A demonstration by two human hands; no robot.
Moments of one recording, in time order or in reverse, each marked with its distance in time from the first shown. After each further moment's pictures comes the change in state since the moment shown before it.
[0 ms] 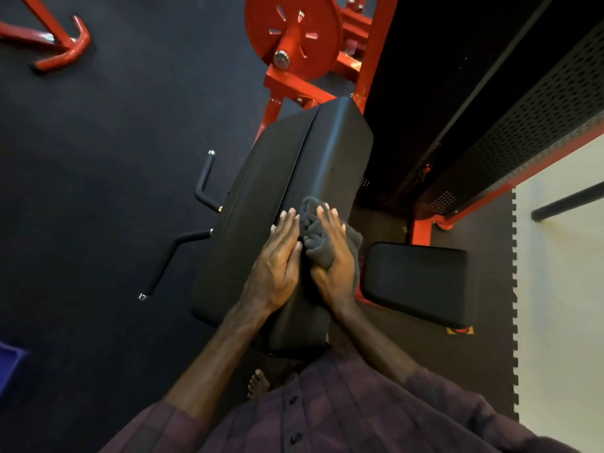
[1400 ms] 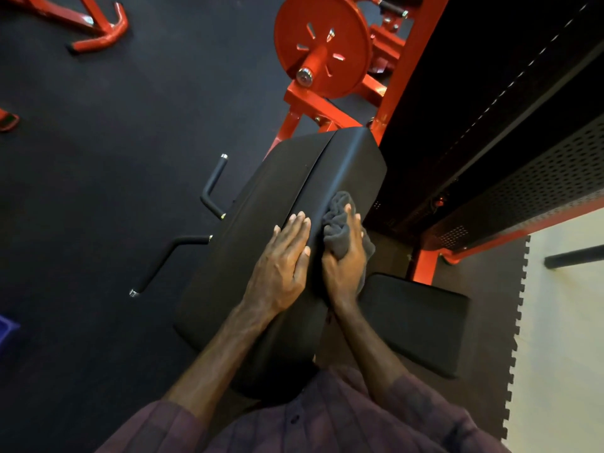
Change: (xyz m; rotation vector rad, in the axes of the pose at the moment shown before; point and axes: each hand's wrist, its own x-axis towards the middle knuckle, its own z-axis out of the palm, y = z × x) left_hand 0.057 0.007 0.016 0.187 0.089 -0.016; right_hand 0.079 0.022 -0.015 -0.043 0.078 0.198
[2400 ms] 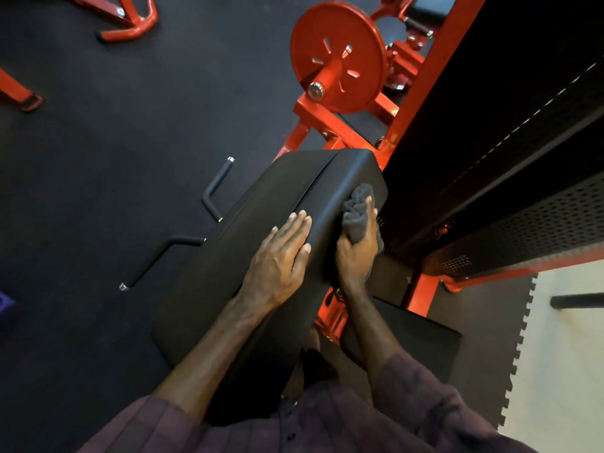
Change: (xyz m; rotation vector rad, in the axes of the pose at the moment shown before) left_hand 0.050 0.009 0.012 0.053 0.075 -0.097; right_hand 0.089 0.016 -0.018 0.025 0.023 0.128
